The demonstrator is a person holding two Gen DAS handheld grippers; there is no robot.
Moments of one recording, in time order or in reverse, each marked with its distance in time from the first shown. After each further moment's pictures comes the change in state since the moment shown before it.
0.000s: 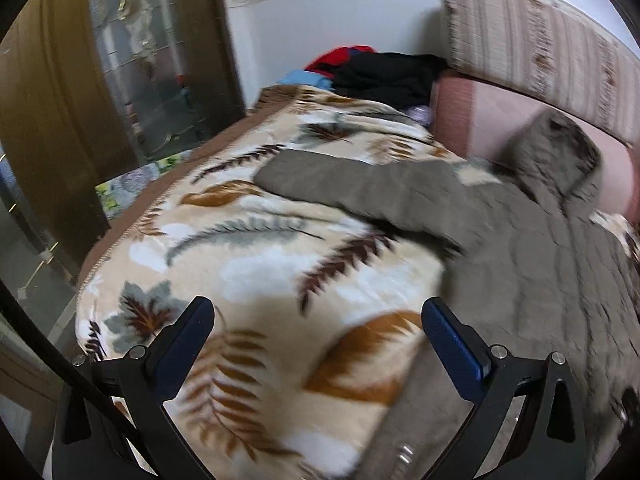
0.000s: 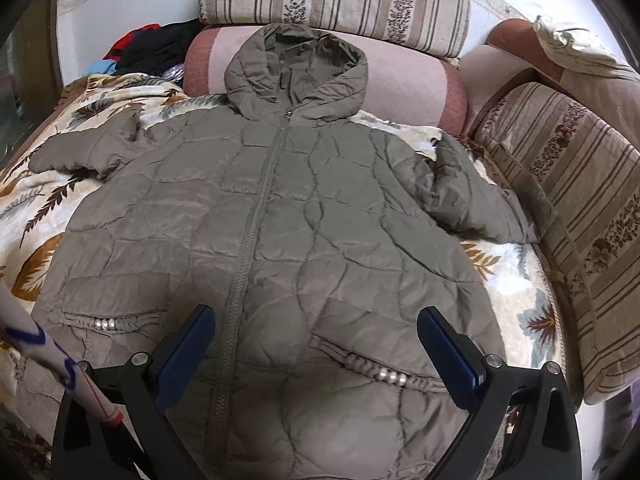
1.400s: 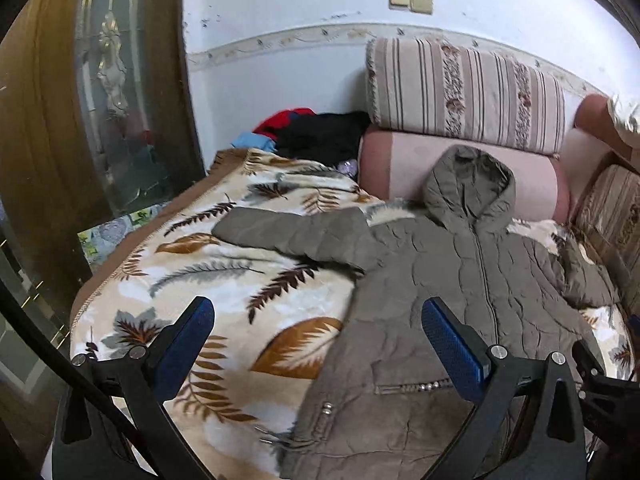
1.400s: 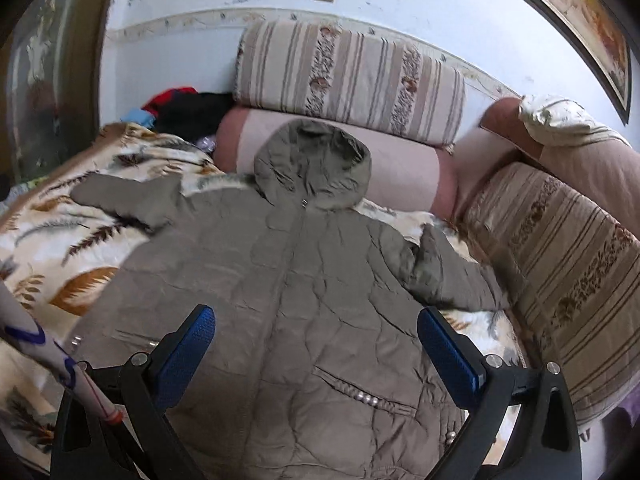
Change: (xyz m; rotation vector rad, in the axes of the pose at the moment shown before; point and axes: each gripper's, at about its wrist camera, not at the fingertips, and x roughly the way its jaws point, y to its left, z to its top) left arm -0.143 -0.054 -0.038 0.094 -0.183 -0.172; right arm -0.101 -0.001 -0.007 -0.067 -0.279 -0.014
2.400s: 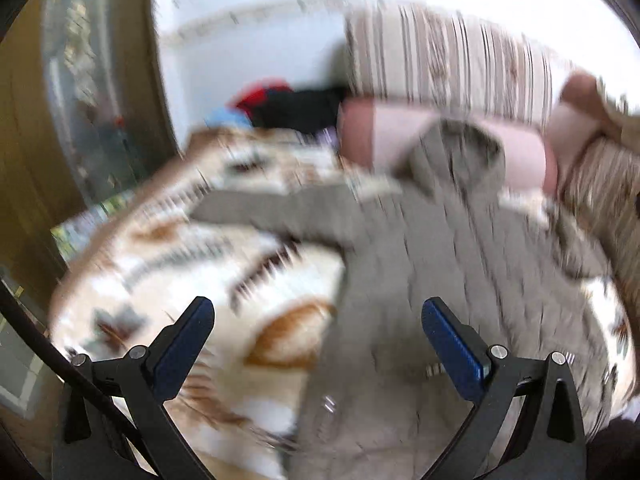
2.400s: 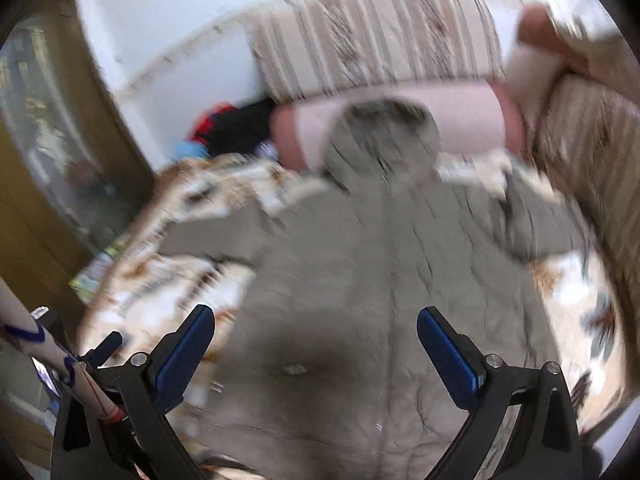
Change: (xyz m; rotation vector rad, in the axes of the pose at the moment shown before) left arm 0.016 0.024 0.004 0.020 0.007 -0.070; right arm -0.038 0.012 0.086 0.262 0.086 0.383
